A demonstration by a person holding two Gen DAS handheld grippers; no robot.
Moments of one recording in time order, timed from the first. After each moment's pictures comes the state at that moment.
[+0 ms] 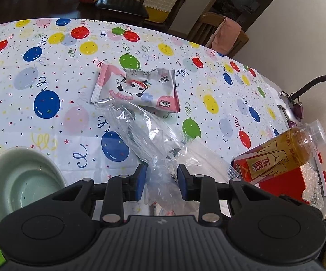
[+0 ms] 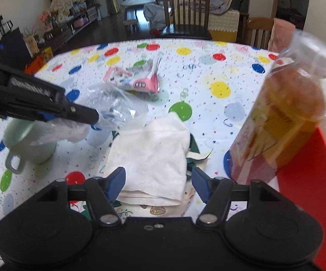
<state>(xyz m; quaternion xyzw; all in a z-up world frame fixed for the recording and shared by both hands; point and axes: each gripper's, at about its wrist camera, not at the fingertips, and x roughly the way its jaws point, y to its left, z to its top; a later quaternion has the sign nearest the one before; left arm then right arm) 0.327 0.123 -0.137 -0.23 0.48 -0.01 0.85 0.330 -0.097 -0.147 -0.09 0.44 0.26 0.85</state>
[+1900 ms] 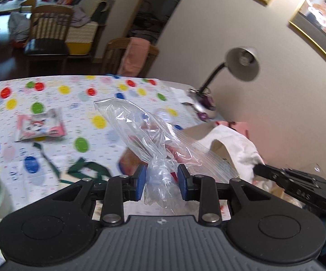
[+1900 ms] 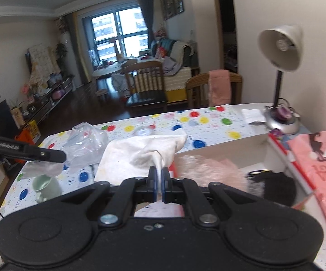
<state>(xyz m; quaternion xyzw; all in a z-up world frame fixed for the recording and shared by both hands) 0.245 -0.006 0.008 -0.18 0.38 -0.18 0.89 0.232 -0.291 0.003 0.02 0.30 0.19 0.93</state>
